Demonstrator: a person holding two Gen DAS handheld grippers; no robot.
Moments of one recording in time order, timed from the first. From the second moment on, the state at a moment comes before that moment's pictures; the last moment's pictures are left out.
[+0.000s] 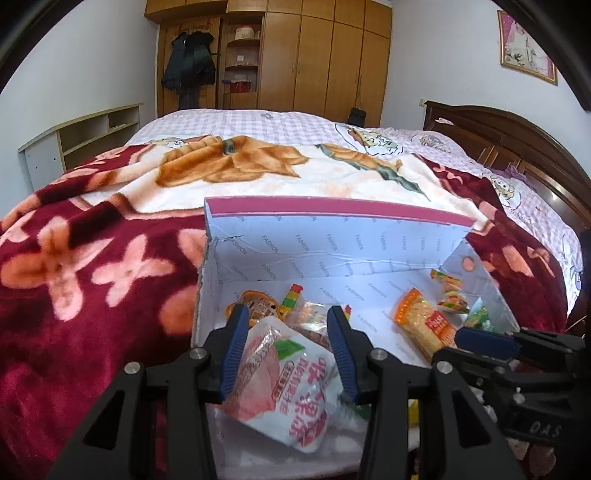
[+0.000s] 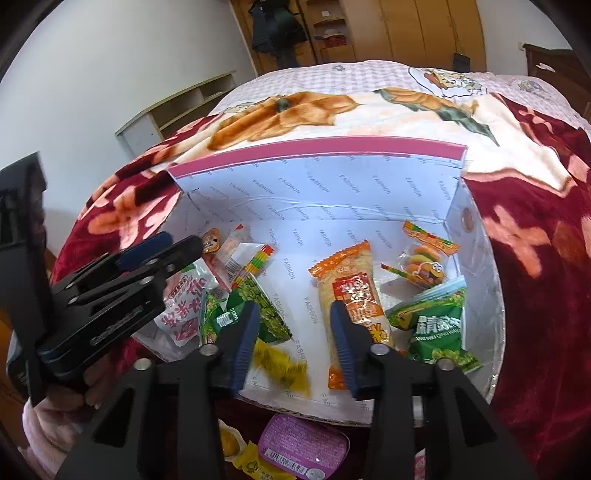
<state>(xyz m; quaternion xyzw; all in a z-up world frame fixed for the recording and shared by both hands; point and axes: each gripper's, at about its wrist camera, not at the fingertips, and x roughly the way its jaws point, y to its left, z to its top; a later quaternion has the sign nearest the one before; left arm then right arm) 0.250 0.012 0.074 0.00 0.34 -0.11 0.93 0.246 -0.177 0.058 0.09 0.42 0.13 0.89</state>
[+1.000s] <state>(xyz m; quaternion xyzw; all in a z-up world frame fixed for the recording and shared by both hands) 0.152 0.001 0.074 -0.01 0.35 -0.13 0.93 0.153 -0.194 0.080 0.11 0.39 0.16 0.90</state>
